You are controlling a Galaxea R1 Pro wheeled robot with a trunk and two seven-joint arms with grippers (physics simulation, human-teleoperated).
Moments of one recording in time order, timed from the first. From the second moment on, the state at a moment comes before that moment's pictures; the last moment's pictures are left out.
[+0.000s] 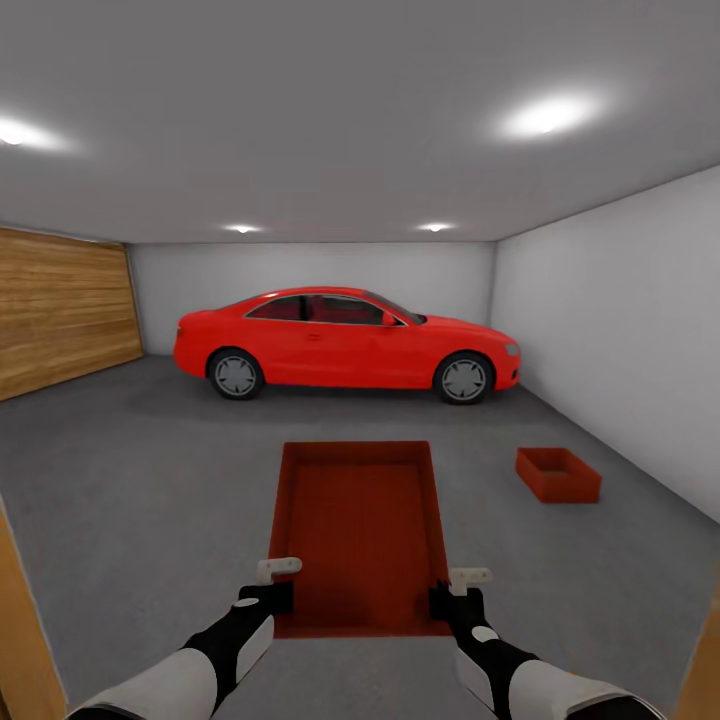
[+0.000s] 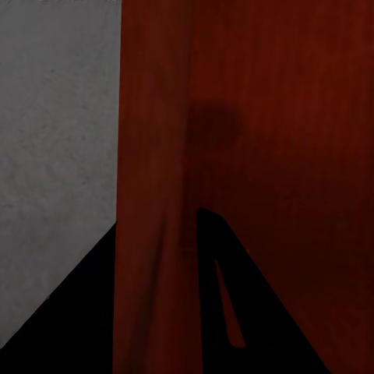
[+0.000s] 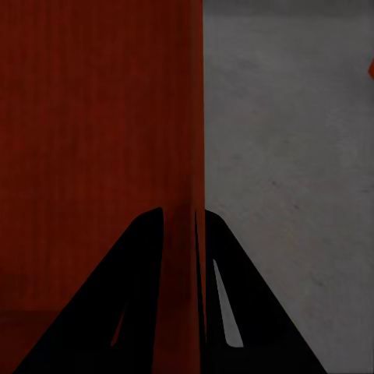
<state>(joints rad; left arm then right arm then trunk) -0.67 -0.10 -0.19 -0.20 0.24 0.02 0.19 -0.69 0.10 0.19 0.00 -0.15 -0.35 -0.10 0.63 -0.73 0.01</state>
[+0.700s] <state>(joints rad) -0.67 -0.10 -0.19 -0.20 0.24 0.02 0.19 -0.69 0.10 0.19 0.00 -0.15 -0.35 -0.10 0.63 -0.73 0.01</state>
